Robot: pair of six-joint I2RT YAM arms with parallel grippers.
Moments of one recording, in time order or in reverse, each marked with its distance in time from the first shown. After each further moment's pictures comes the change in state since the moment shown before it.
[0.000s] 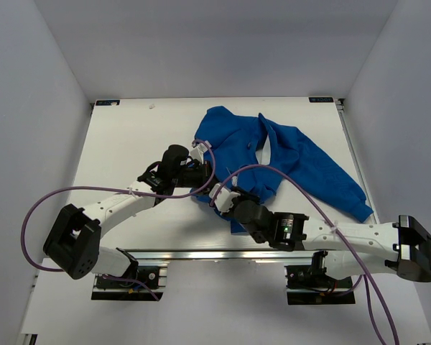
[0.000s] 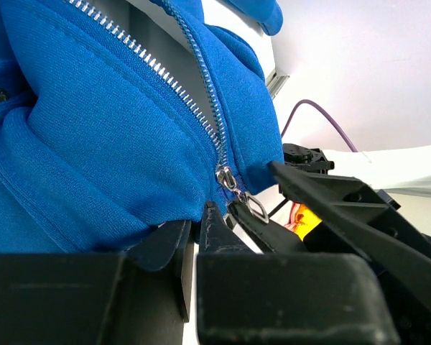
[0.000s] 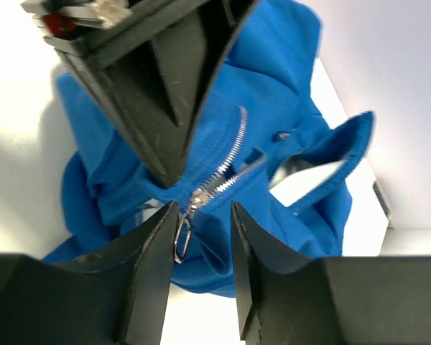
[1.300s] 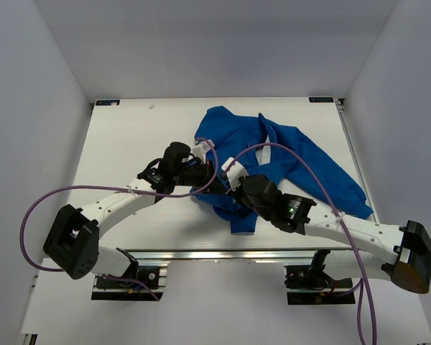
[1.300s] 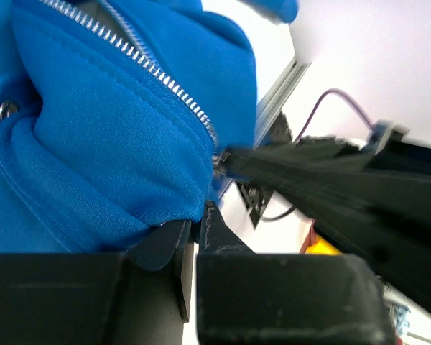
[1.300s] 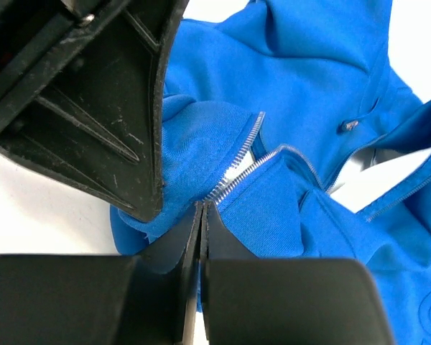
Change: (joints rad) left arm -0.011 0.000 0.051 -0.083 -0.015 0.130; right arm -0.248 0.012 0.085 -0.094 -0.350 0.257
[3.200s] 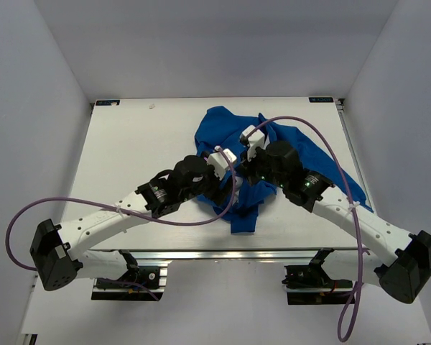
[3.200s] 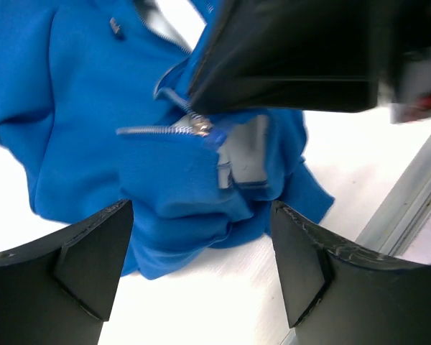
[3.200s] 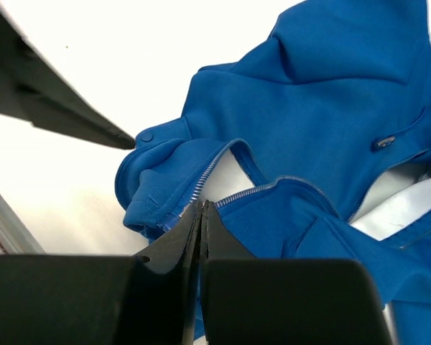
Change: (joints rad) left arm -0.309 -0.146 0.117 -0.169 -0.716 0.693; right arm -0.303 -0.004 0.161 -0.097 -0.449 0.139
